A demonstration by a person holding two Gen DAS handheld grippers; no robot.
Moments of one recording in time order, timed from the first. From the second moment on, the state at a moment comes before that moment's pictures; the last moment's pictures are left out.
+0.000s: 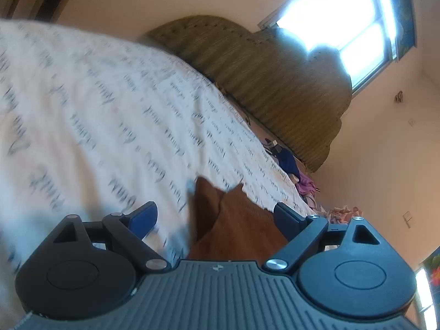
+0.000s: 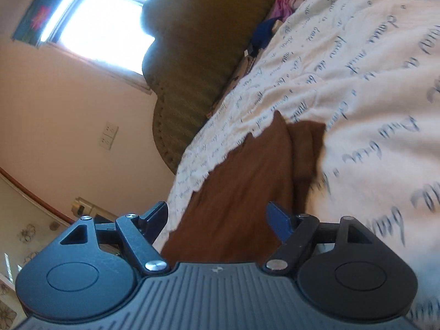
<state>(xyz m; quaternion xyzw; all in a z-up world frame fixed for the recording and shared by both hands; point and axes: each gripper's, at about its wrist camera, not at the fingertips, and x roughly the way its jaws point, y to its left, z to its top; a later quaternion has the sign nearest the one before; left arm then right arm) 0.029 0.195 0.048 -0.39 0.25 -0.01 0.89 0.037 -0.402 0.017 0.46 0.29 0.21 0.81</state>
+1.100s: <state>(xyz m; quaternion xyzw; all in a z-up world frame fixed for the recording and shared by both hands) -0.034 0.162 0.062 -0.34 0.33 -0.09 0.88 -0.017 -0.373 -0.001 0.47 0.31 0.22 0.80</state>
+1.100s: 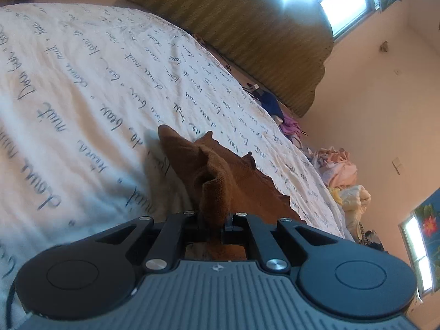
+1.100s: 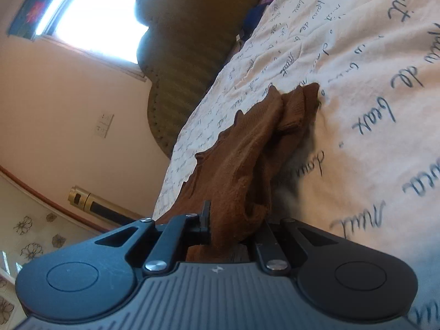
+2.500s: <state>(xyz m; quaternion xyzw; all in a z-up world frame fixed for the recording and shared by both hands) 0.114 0.064 0.014 0.04 0.36 0.00 0.93 0.124 -0.347 -0.009 0.19 0.38 0.18 0.89</state>
